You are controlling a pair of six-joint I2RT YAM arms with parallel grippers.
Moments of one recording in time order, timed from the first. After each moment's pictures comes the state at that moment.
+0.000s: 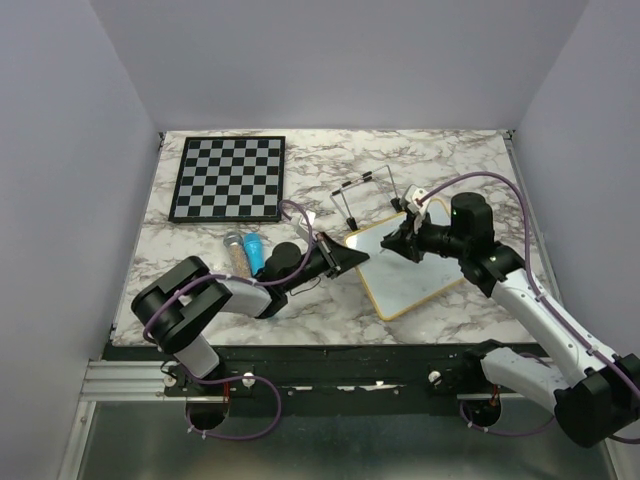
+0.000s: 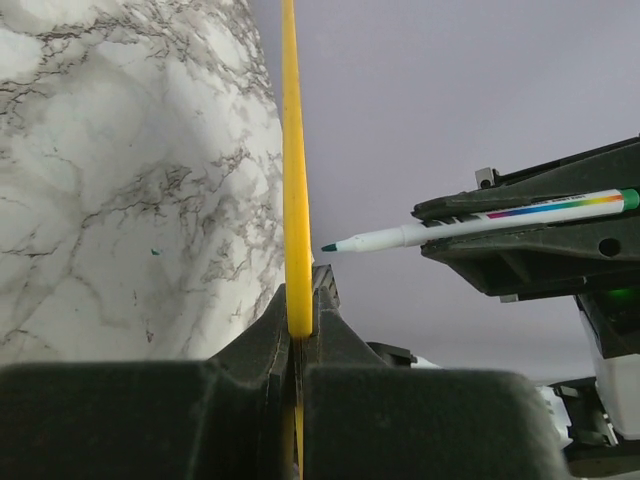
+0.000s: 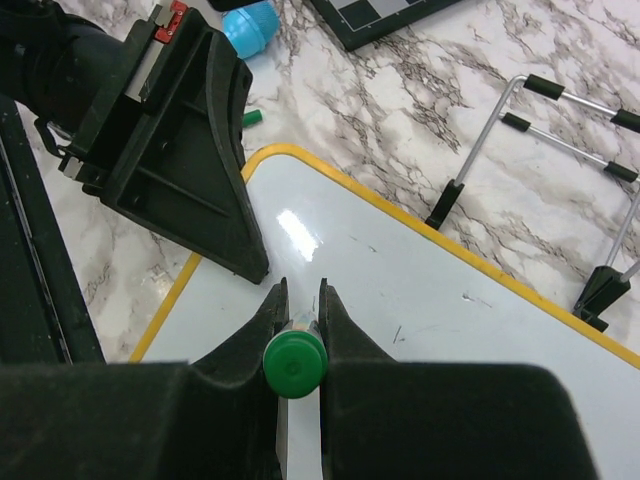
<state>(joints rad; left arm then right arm) -0.81 1.61 0.49 1.11 0.20 -1.29 0.41 1.01 0.80 -0.23 -0.62 -0.28</state>
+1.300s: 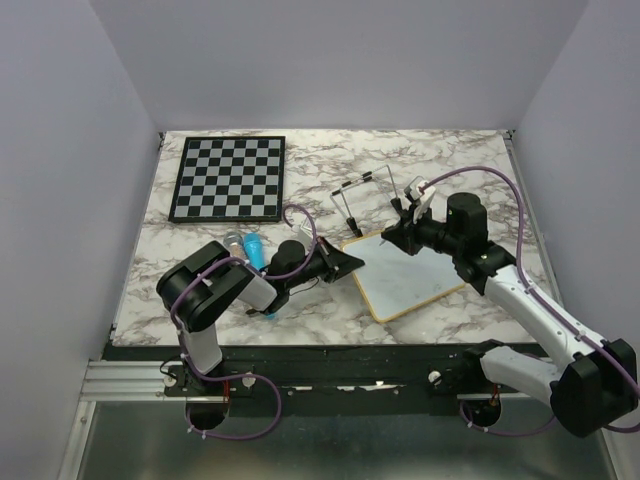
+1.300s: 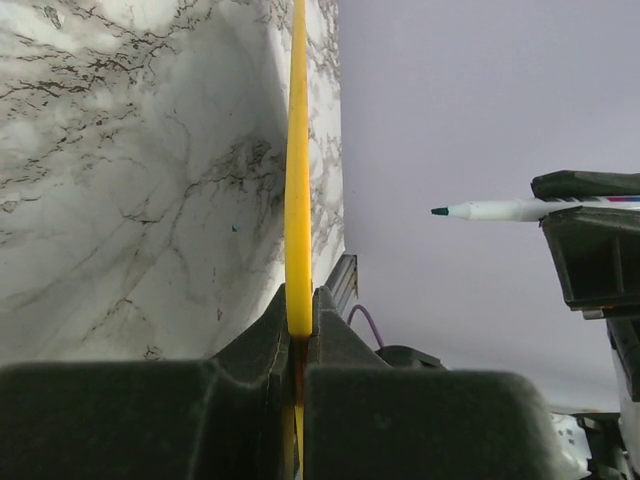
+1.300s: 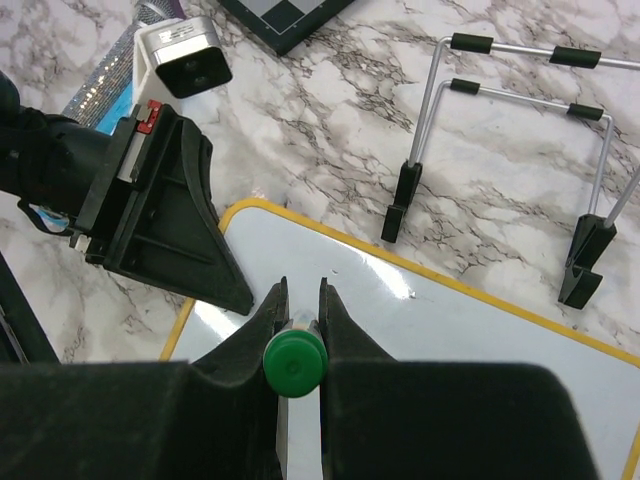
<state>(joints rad) -0.75 1.78 0.50 1.12 0.28 -1.39 0.39 1.07 0.74 -0.07 -0.49 -0.10</state>
